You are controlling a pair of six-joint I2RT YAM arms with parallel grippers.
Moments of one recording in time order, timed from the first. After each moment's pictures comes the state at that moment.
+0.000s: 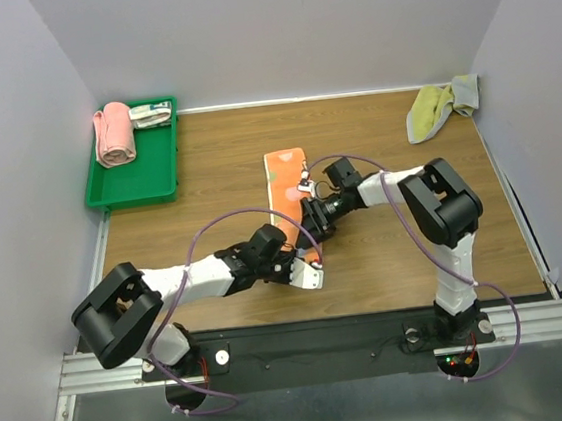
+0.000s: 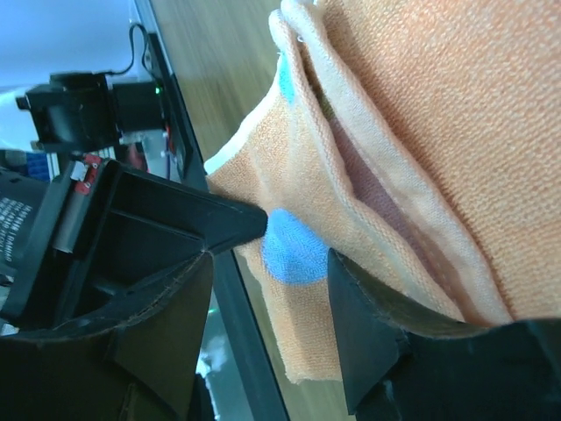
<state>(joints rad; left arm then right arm) -0.92 1.41 0.57 -0.01 0.19 0.96 0.48 2.04 1.13 -0.18 -1.05 0.29</state>
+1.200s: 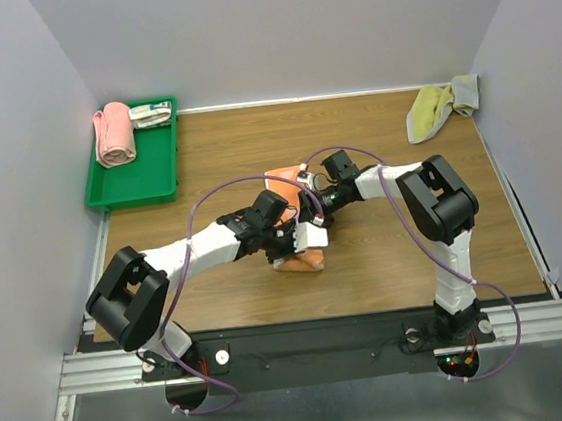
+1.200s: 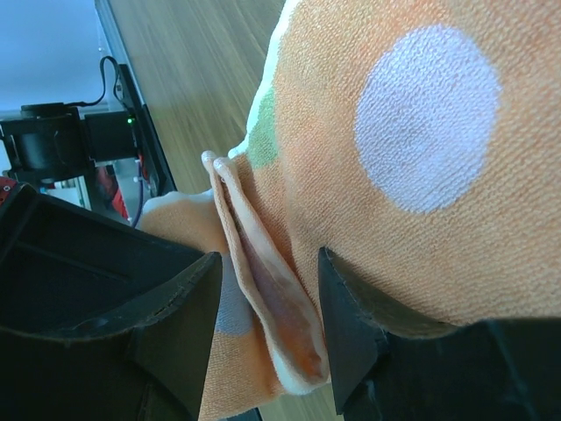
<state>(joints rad) -0.81 1.51 0.88 -0.34 0.36 0.76 0.47 2.06 1.21 -0.23 -1.00 0.26</state>
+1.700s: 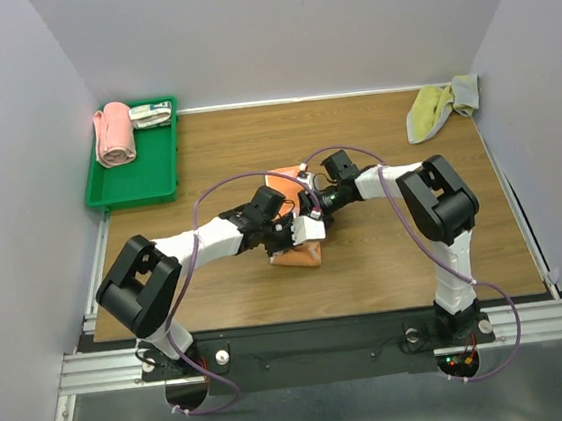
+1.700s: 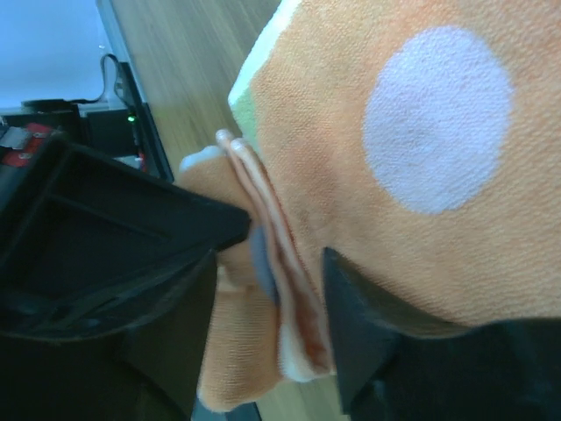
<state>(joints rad) -0.75 1.58 0.89 -0.25 0.34 0.78 0.47 2.06 1.21 -0.23 -1.01 0.25</state>
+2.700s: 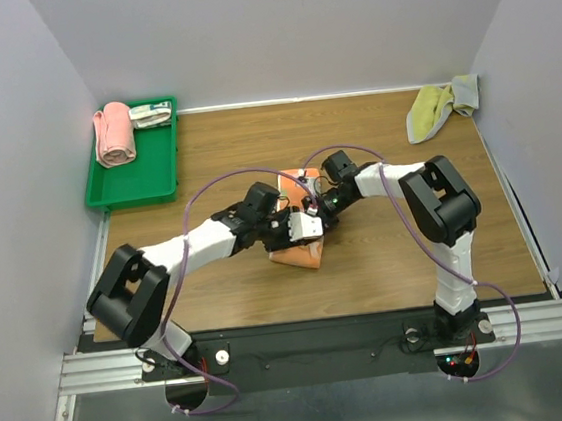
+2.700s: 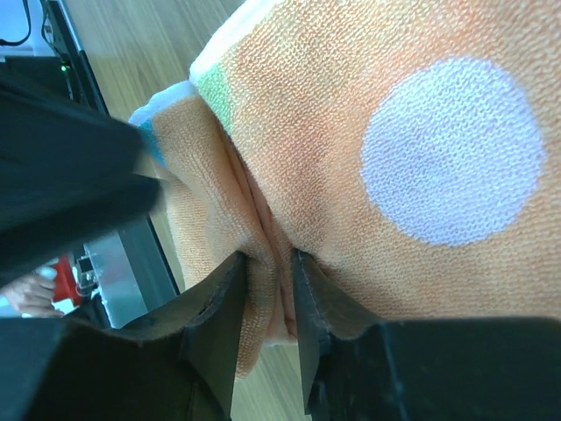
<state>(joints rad) -0.73 1.55 0.88 -0.21 0.33 0.82 0.48 2.04 1.23 -0.42 -0.89 0.01</state>
